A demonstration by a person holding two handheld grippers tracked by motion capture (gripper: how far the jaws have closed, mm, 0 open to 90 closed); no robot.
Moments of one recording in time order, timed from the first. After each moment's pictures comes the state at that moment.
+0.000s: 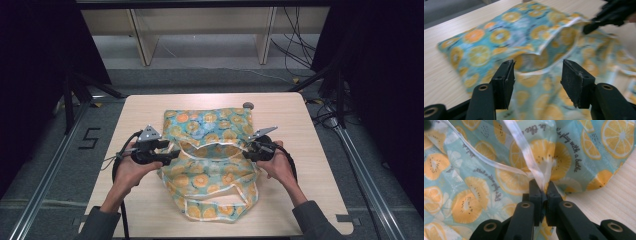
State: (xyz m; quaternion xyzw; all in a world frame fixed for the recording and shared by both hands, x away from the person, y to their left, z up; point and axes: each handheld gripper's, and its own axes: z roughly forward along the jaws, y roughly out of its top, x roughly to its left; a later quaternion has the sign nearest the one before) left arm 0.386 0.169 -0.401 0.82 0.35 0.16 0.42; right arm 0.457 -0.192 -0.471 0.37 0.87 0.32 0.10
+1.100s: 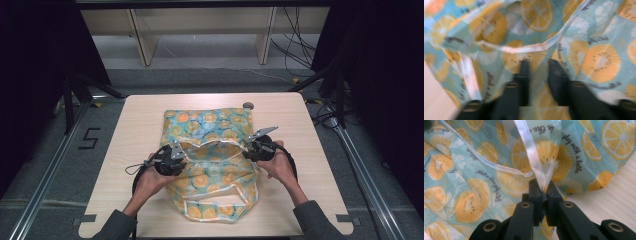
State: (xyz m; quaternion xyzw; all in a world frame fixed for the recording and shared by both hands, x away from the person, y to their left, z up) left arm 0.404 0.137 -0.476 0.89 0.30 0.18 0.28; right arm 0.457 -0.192 -0.472 0.37 0.86 0.33 0.10
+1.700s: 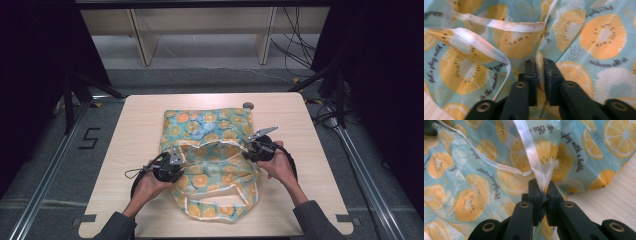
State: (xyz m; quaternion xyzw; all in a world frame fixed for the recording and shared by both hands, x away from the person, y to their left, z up) left arm 0.404 0.145 -0.498 0.90 0.30 0.17 0.26; right arm 0.455 -0.192 -0.471 0.38 0.86 0.32 0.08
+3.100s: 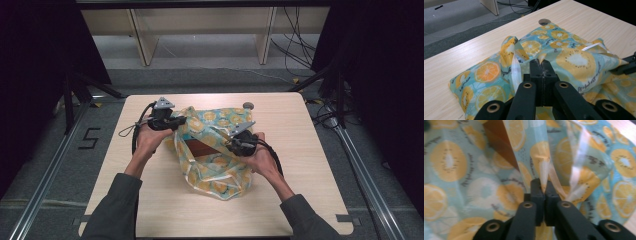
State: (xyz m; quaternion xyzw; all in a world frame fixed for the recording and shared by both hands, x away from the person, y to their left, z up) left arm 0.497 0.154 -0.396 0.80 0.36 0.19 0.44; right arm 0.463 -0.135 -0.446 0.28 0.89 0.32 0.16
